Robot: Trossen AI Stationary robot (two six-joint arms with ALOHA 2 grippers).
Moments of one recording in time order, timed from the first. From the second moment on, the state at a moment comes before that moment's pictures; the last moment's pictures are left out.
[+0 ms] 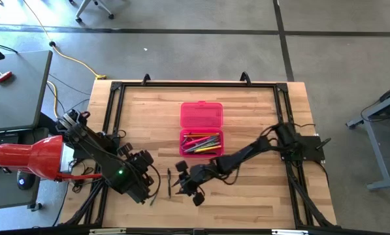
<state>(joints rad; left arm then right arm) -0.73 1.60 1.40 -1.57 -0.47 -1.34 0.35 2.10 1.33 0.34 -0.06 -0.21</state>
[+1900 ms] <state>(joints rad) -0.73 1.60 1.40 -1.57 -0.48 -1.35 0.37 2.13 1.84 -0.86 0.46 -0.30</state>
